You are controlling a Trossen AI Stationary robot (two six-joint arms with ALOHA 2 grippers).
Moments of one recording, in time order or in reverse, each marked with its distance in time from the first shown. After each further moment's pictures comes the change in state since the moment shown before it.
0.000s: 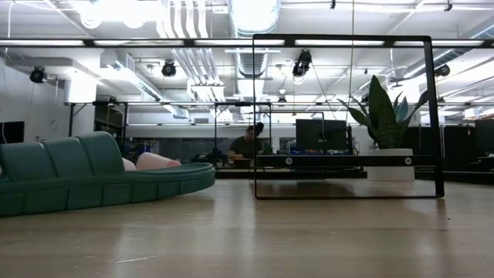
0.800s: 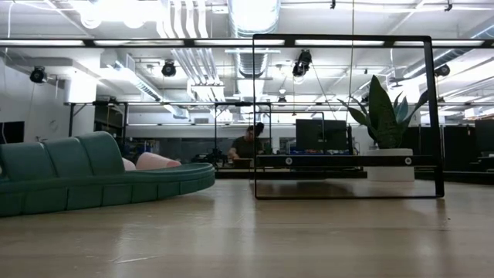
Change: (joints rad) left arm -0.003 0.013 0.000 0.006 -0.083 0.052; right arm -0.001 0.000 0.001 0.004 0.027 0.073
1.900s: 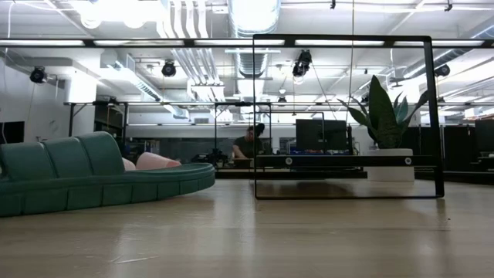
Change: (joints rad) left arm 0.004 -0.095 -0.019 -0.116 -0.426 0.088; right arm 0.006 -0.012 0.000 -0.123 0.130 0.386
